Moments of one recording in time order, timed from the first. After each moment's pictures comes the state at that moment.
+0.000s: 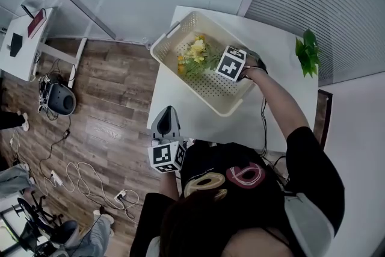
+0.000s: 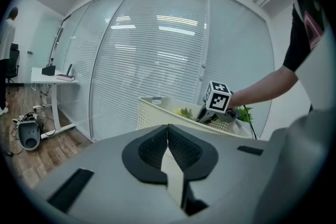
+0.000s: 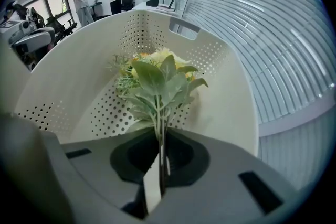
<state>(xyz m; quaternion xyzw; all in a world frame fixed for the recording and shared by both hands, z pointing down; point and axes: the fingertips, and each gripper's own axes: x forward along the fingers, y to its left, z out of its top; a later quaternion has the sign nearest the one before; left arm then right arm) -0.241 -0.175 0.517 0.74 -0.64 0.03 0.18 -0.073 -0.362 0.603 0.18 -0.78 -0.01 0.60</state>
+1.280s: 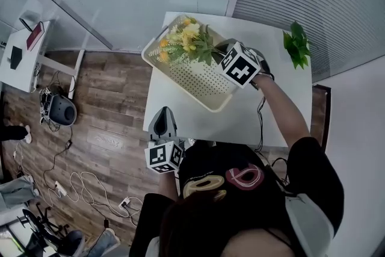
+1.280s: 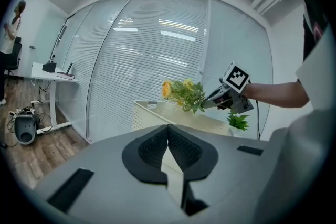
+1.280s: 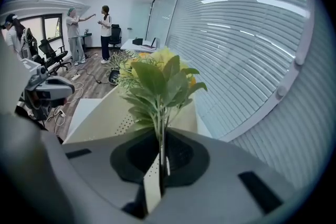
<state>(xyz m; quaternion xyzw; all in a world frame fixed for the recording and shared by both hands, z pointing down) -0.229 -0.166 0.499 0.75 -0.64 -0.01 0.18 -0.070 -0.335 0.469 0.28 -0.84 -0.02 0.46</state>
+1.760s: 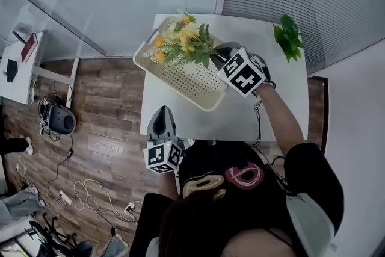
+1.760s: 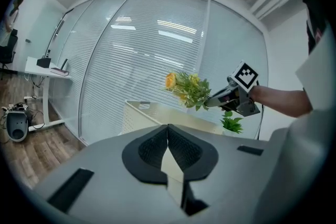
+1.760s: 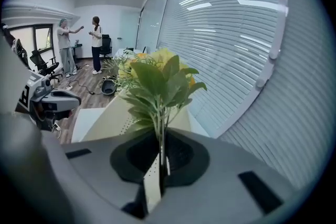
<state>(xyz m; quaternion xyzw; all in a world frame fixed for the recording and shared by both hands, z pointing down) -0.212 -0.172 0.494 0.77 -0.62 -0.02 0.19 -0.046 -0.311 0.443 0.33 -0.85 0.00 0.41</state>
